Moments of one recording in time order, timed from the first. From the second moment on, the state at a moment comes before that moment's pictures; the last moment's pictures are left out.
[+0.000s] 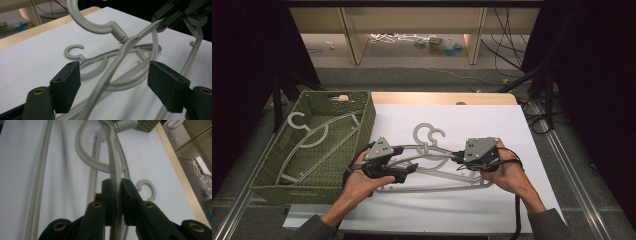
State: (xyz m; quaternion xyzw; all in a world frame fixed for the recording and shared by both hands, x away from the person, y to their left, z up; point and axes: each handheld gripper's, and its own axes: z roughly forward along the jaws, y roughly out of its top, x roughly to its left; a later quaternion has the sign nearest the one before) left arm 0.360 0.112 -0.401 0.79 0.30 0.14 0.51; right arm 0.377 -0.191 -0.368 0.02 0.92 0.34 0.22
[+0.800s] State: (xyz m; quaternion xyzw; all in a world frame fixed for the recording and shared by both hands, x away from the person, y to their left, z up) left arm 0.373 0.099 -0.402 0.85 0.20 0.09 0.47; right arm 0.368 -0.184 -0.362 -0.02 0.92 0.34 0.21
